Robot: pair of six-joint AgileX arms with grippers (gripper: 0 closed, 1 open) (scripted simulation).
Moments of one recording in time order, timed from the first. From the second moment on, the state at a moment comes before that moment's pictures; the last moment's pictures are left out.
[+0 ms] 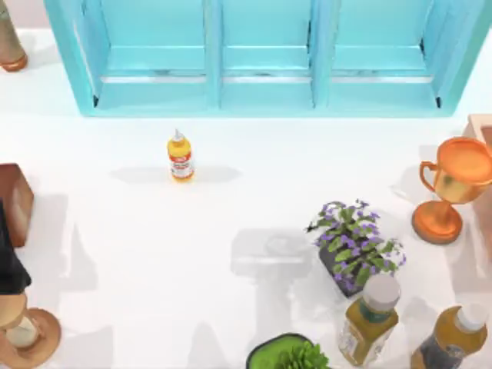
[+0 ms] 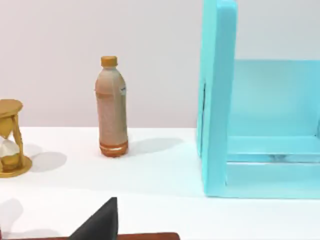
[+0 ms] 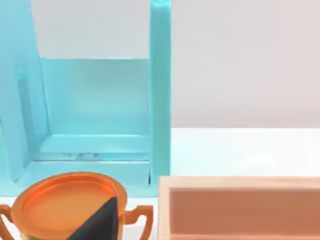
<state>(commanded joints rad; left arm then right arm) 0.00 0.00 0.00 0.00 0.00 0.00 0.00 0.00 0.00 0.00 0.00 0.00</state>
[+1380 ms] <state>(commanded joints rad) 0.00 0.00 0.00 0.00 0.00 0.00 0.84 1.83 1.01 0.38 0.86 0.40</state>
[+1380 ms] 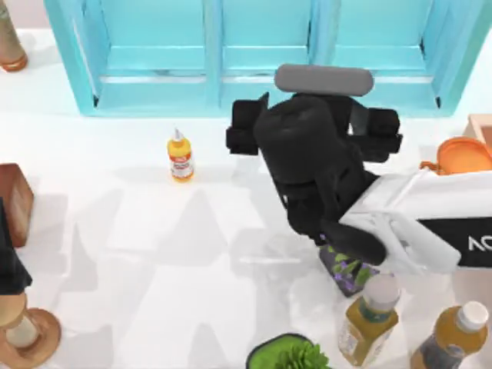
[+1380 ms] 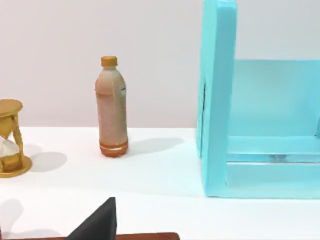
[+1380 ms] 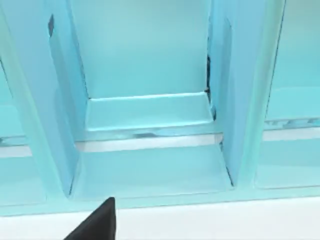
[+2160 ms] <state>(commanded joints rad) 0.00 0.00 0.00 0.00 0.00 0.00 1.12 2.50 1.45 0.58 1.12 0.41</state>
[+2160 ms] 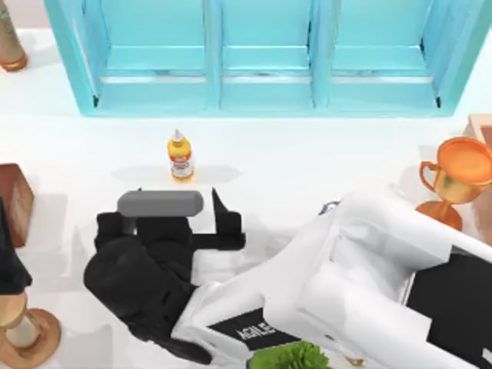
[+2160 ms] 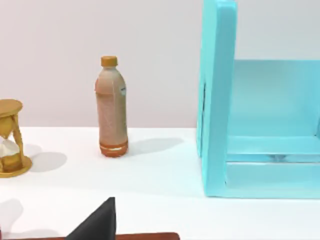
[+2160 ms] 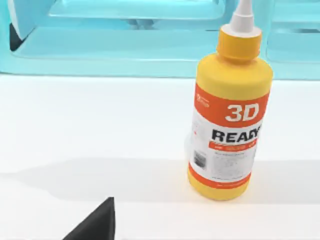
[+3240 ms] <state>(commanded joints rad) 0.00 0.00 0.00 0.00 0.00 0.00 0.94 2.70 1.75 0.60 0.96 0.28</state>
